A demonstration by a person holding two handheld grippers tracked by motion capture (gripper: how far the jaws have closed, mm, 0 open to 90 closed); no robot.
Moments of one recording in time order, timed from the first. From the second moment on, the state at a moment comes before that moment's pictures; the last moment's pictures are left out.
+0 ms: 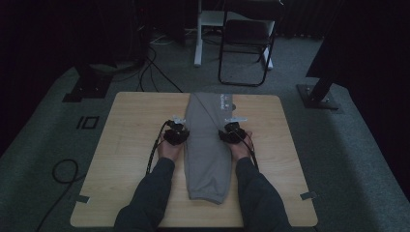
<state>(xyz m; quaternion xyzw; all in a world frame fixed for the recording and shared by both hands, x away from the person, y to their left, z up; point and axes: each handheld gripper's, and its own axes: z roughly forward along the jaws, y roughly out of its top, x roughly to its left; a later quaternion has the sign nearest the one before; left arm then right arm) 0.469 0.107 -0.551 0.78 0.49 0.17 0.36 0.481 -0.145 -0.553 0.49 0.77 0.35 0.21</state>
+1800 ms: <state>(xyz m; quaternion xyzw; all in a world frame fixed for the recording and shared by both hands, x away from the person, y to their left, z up) 0.401 0.126 -0.540 0.76 0.49 0.21 0.37 0.428 -0.117 -0.545 0.42 0.82 0.35 0.19</state>
